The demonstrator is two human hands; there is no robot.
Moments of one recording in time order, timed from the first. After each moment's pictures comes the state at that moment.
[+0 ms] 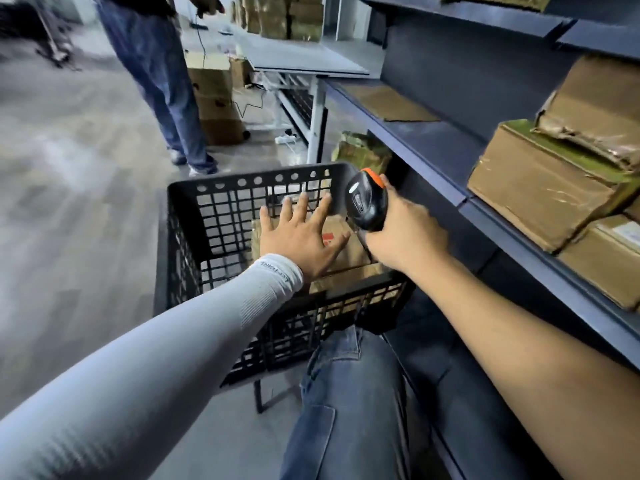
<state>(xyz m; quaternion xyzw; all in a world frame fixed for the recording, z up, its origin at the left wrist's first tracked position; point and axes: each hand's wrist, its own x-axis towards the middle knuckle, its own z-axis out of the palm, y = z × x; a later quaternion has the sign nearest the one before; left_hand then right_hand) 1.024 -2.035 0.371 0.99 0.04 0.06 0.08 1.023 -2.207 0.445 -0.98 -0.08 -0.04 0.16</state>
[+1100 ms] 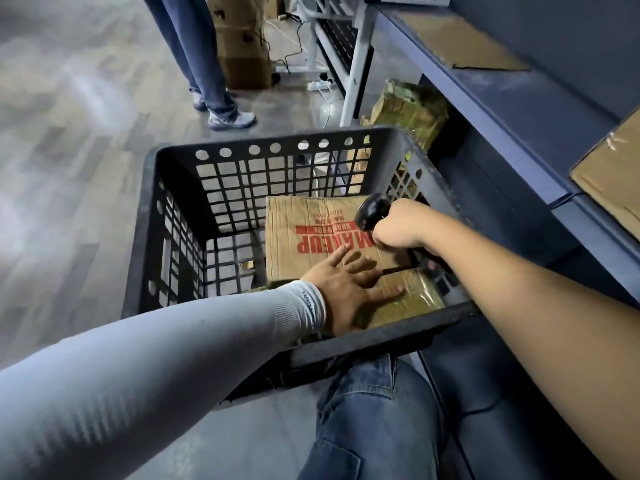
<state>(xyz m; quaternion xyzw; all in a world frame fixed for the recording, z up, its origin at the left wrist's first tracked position) 1.071 -2.036 0.280 0.95 -0.28 -0.15 -0.05 1.161 -2.149 0.374 -0.96 -0.08 0.24 0.09</state>
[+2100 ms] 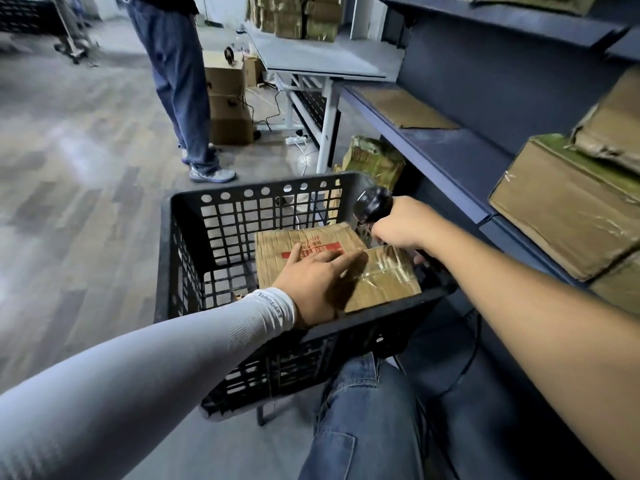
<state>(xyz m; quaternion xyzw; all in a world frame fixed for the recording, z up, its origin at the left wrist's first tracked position) 1.022 -2.022 0.357 0.98 -0.15 -0.03 0.11 1.104 -2.186 0.456 -0.97 -0.07 0.12 0.19</state>
